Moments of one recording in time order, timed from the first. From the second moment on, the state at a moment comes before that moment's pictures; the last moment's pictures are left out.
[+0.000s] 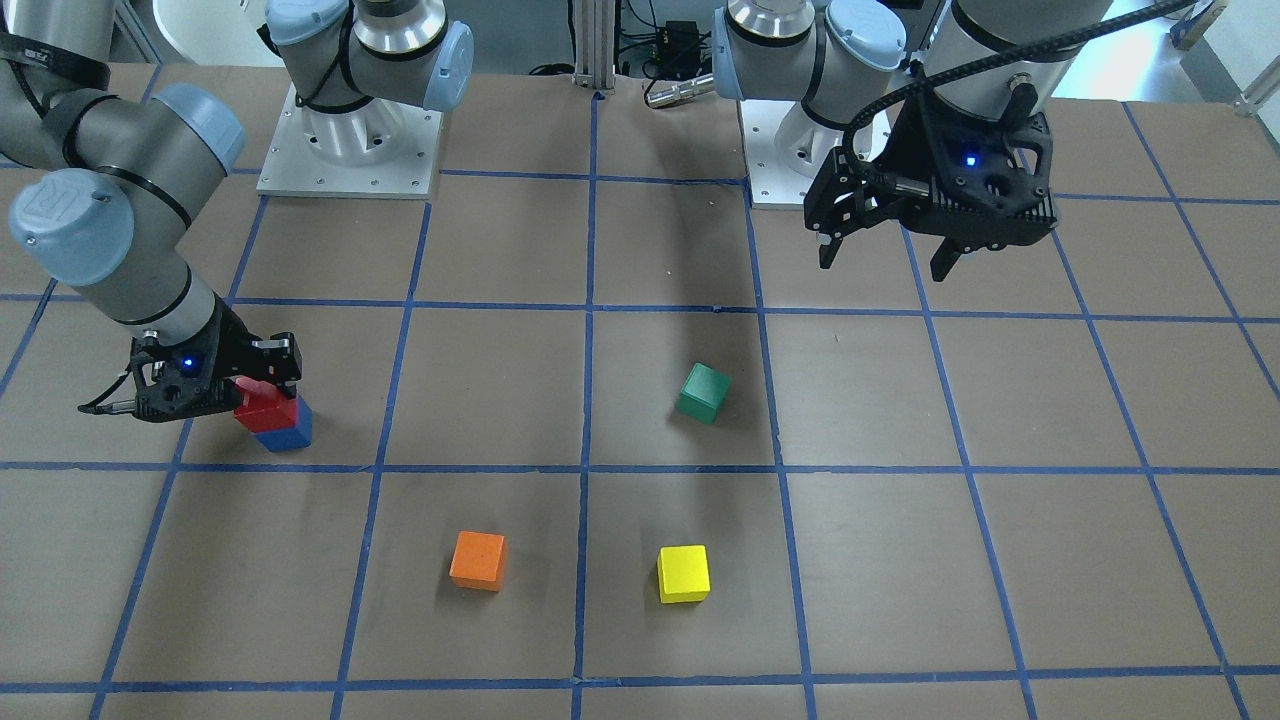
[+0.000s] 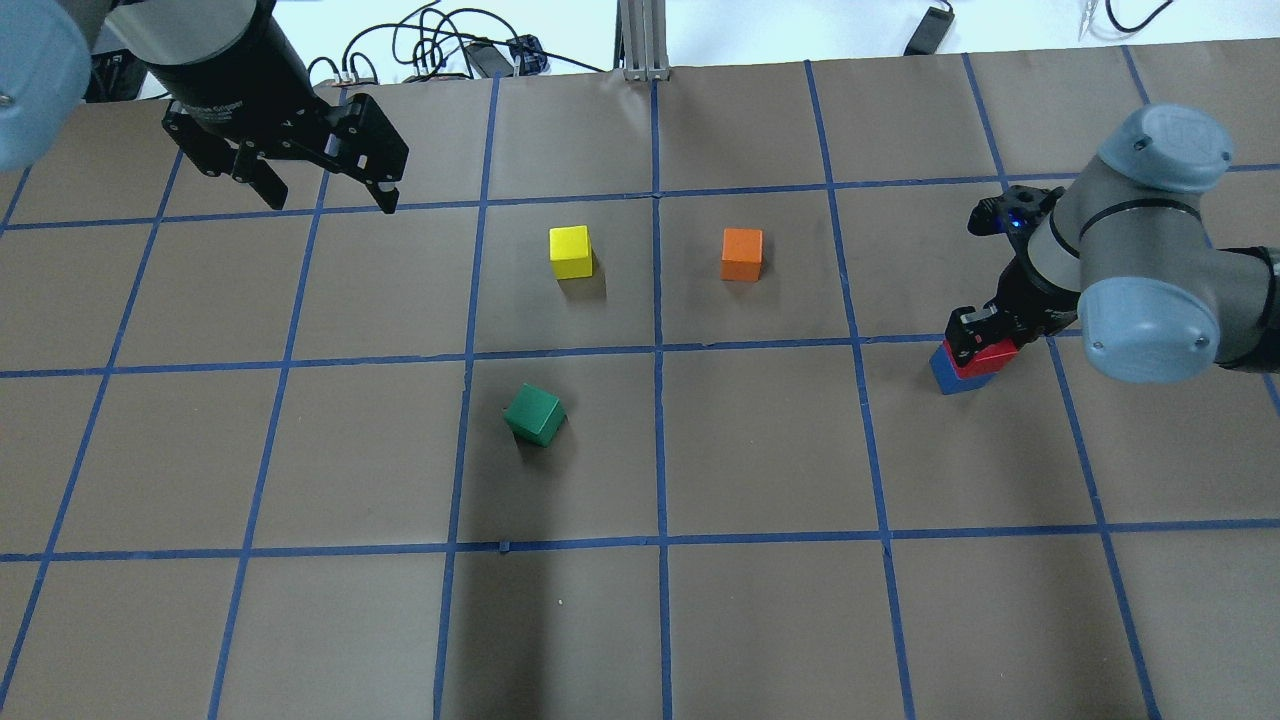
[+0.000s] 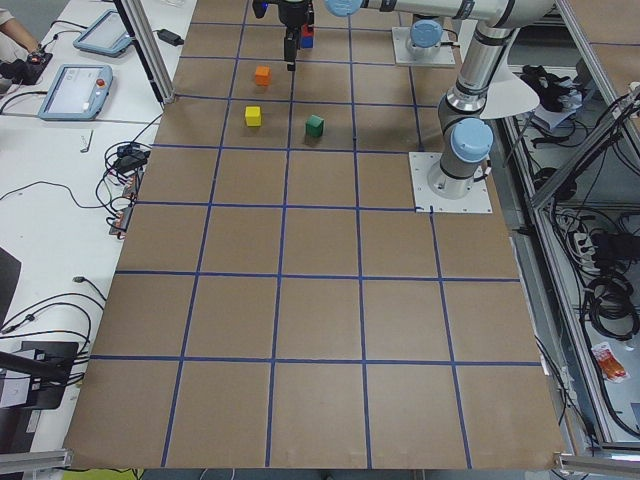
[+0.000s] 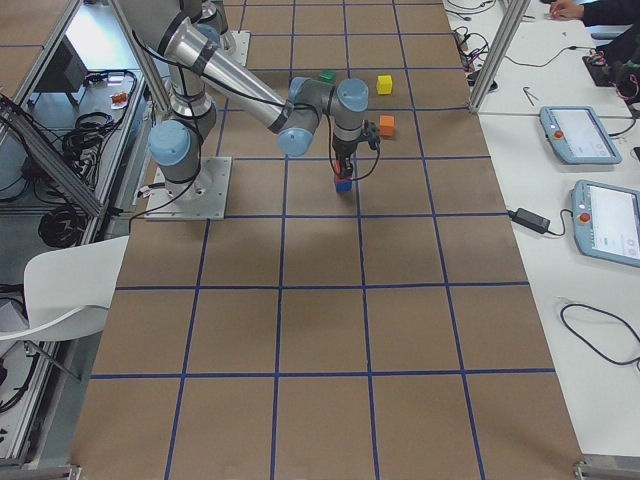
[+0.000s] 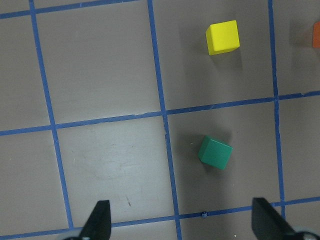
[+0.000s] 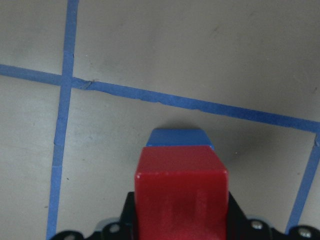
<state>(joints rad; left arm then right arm) -1.57 -1.61 -1.46 -1.61 1.56 0.11 1.30 -1.40 2.03 -2.17 -1.53 -0.46</state>
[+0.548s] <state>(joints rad) -1.57 -1.61 -1.46 -1.61 1.56 0.11 1.30 -1.39 2.03 -2.17 -1.54 -0.46</state>
